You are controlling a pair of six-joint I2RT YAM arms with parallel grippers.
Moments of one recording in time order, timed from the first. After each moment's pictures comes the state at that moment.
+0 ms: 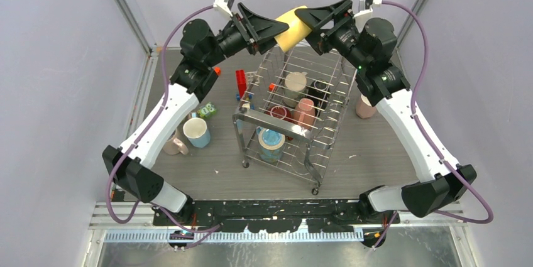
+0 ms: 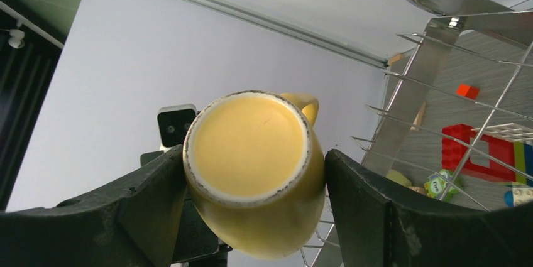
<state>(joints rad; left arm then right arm) -0.53 1.49 1.62 0.17 0.55 -1.34 0.39 1.35 1.55 -0.09 -0.22 1.23</state>
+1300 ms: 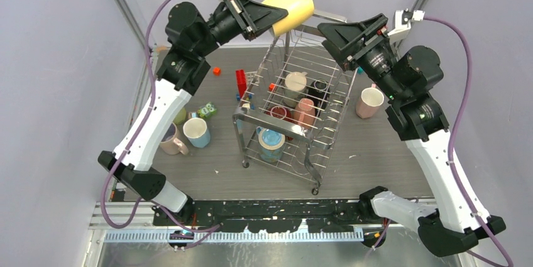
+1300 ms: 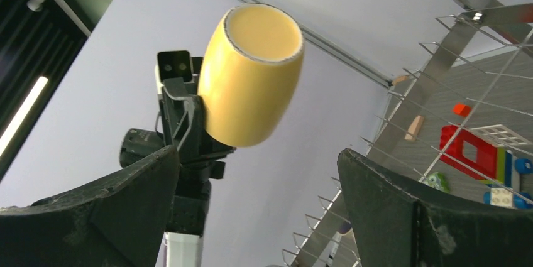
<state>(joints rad) -0.55 1.53 1.87 0.01 0.50 -1.19 0.40 1.06 1.46 -0.15 -0.21 1.14</state>
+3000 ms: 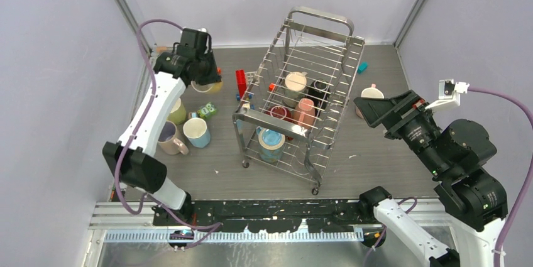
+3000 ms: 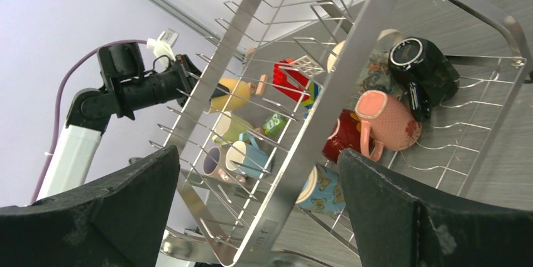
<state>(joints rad) -0.31 1.54 1.72 -0.97 -0.07 -0.46 0.40 0.63 1.40 -0.84 0.00 0.79</state>
